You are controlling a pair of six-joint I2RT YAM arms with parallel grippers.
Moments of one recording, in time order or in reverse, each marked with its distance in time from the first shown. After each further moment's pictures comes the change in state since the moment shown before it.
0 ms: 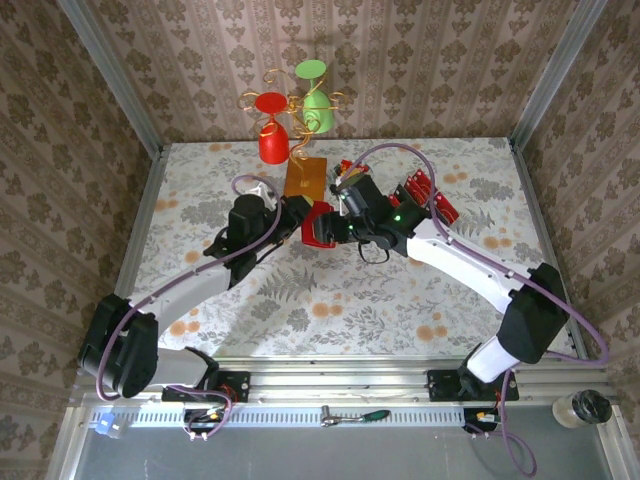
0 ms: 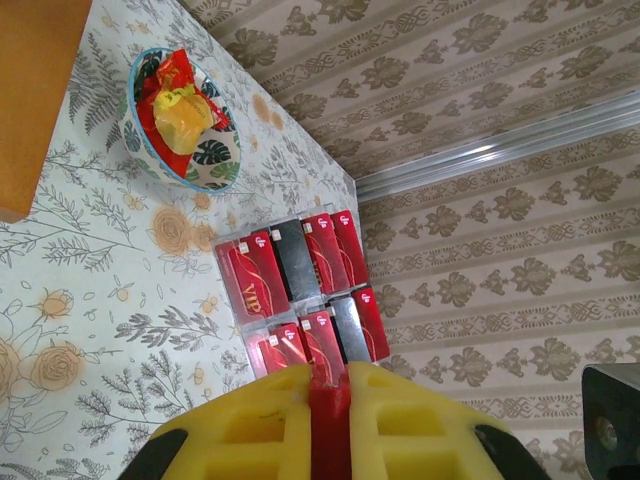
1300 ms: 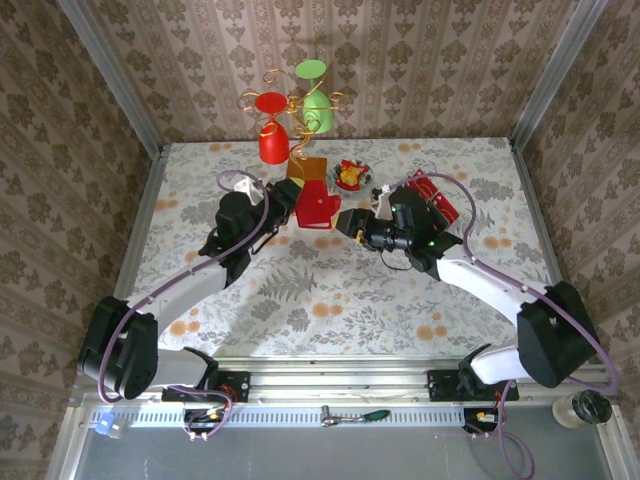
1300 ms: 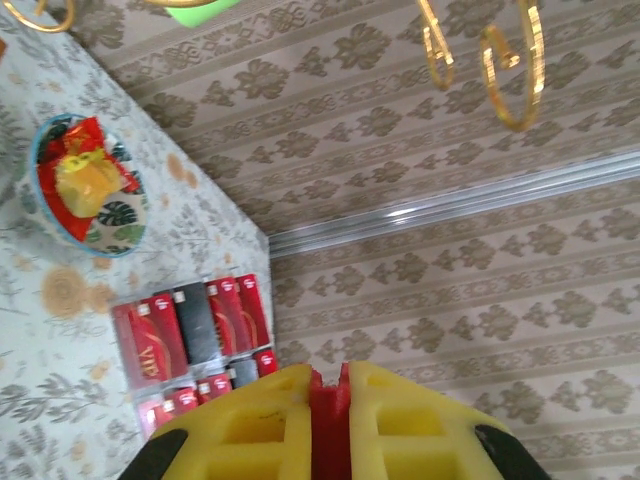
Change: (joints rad) left arm 0.054 -0.008 -0.015 0.225 0.003 -0.177; right arm -0.212 -0.166 -0.478 0.672 -0.439 0.454
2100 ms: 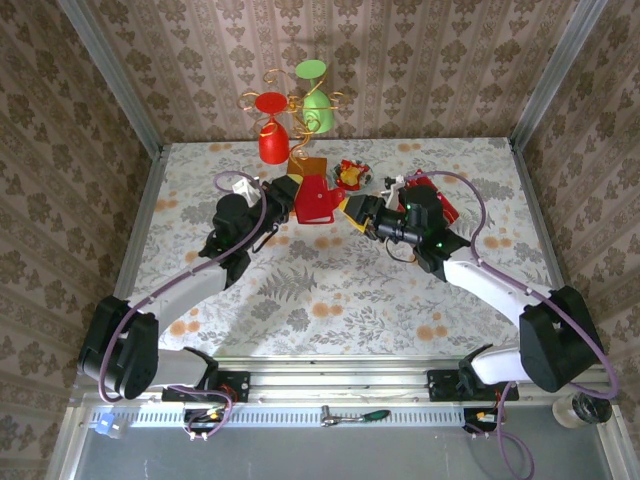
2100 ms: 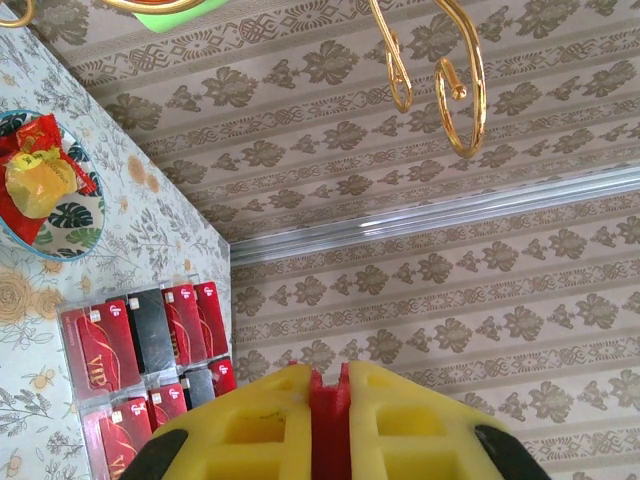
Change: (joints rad) left arm 0.002 0.000 -0.017 0.071 -0.004 -0.069; right arm -0.055 -0.045 -0.048 0.198 -0.046 0.140
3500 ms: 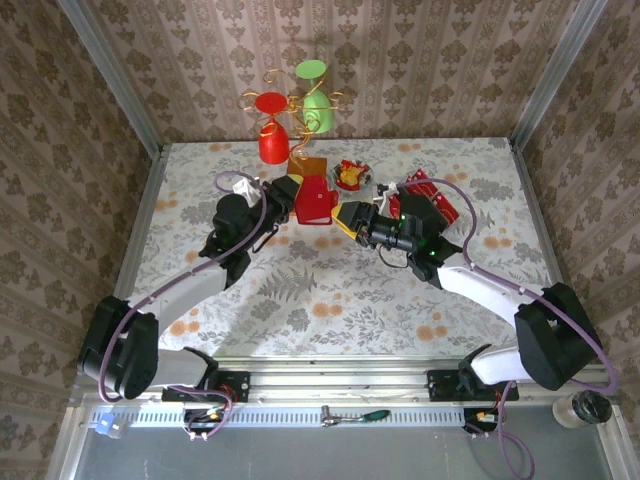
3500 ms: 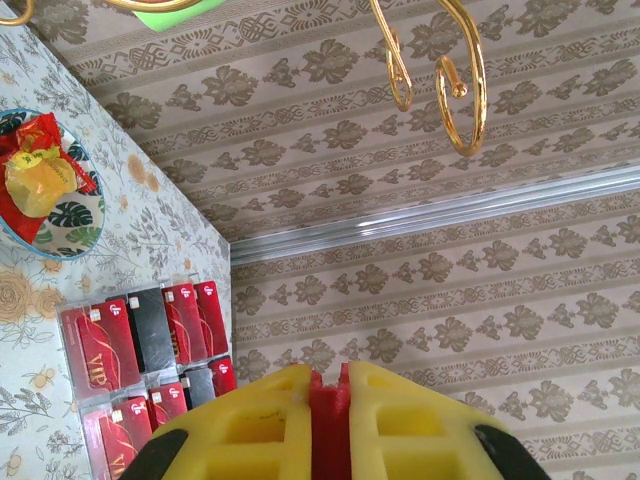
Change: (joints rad) left arm -0.003 0.000 0.000 0.000 -0.001 0.000; right arm 0.059 0.015 -0.056 0.143 0.000 0.089
